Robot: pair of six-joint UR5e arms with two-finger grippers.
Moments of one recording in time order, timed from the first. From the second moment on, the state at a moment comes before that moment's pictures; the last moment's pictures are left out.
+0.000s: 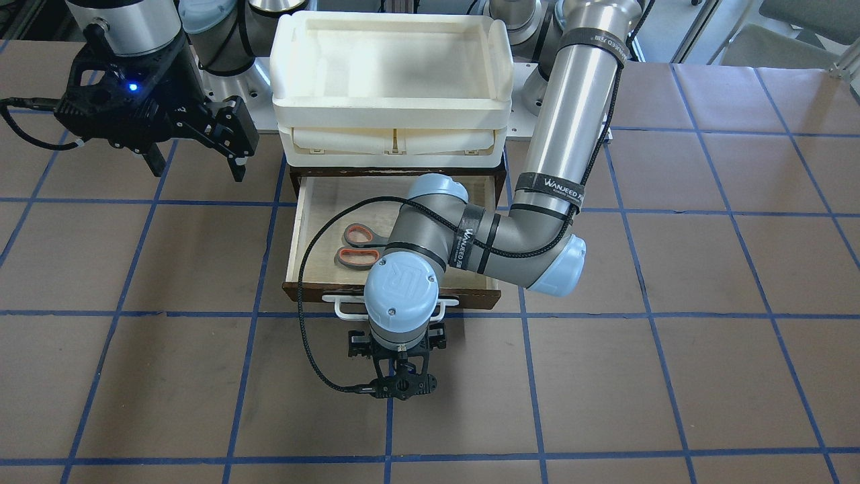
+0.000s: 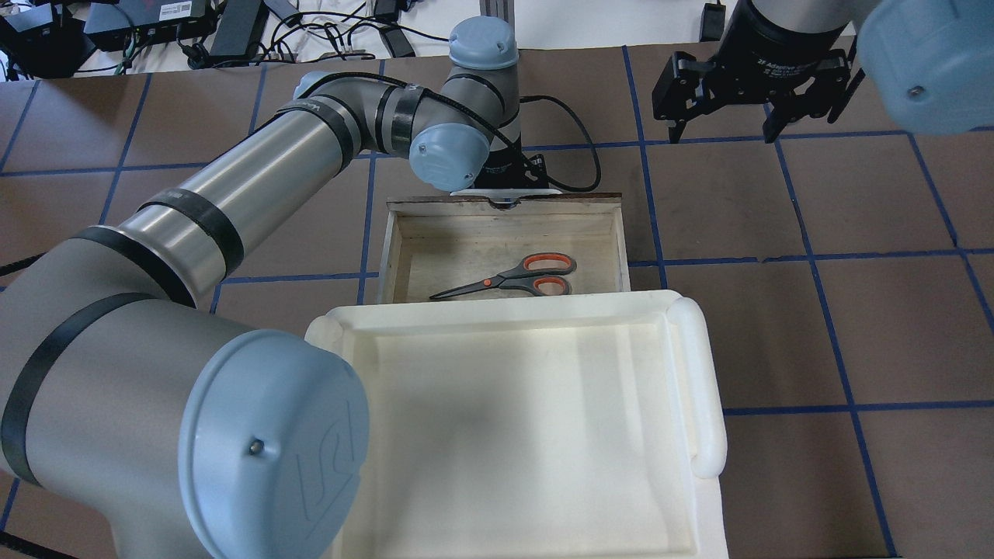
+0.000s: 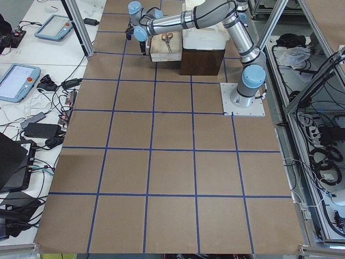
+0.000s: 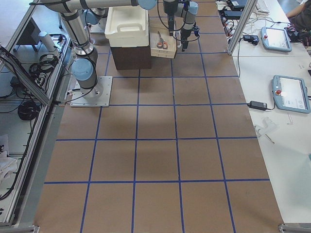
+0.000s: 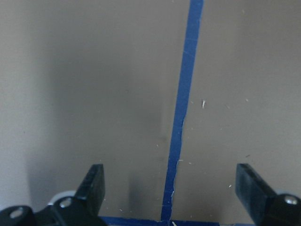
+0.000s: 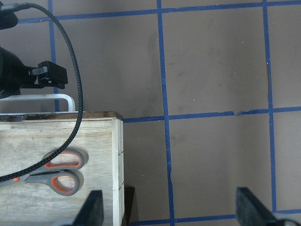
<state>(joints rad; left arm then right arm) -1.90 -2.30 -1.28 -1.21 1.53 -0.42 1.62 -1.57 1.52 -1.64 -1.59 0.10</state>
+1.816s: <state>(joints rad) -1.97 -2.14 -1.43 -1.35 1.53 -0.48 1.62 -1.57 1.54 -1.63 -1.56 0.09</state>
